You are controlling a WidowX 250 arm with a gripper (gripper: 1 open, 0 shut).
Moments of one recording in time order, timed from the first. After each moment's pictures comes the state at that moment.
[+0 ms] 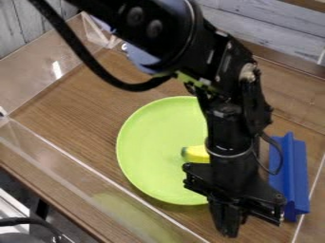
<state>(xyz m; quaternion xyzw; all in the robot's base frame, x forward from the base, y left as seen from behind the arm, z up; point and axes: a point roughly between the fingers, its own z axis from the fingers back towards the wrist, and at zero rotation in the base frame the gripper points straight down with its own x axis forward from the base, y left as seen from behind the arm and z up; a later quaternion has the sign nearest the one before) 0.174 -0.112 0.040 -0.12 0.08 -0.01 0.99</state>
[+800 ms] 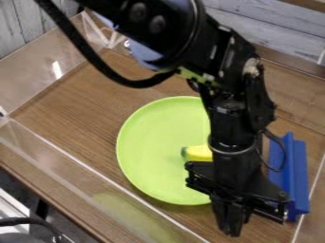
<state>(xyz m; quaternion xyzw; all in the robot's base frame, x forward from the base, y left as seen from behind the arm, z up) 0.174 -0.114 0.043 -0.12 0.09 -0.01 0.99</state>
